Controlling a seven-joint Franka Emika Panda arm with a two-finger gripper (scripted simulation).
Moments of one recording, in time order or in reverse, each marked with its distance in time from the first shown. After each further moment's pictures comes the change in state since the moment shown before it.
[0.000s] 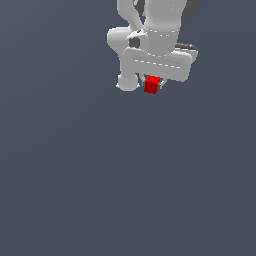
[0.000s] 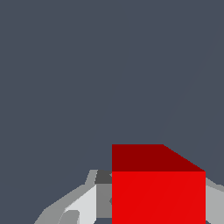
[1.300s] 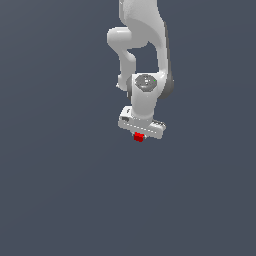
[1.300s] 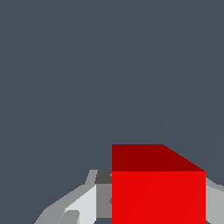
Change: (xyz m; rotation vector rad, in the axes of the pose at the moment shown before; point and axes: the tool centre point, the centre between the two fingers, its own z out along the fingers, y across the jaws) arm 0.040 0.014 0.255 -0.001 -0.002 0.000
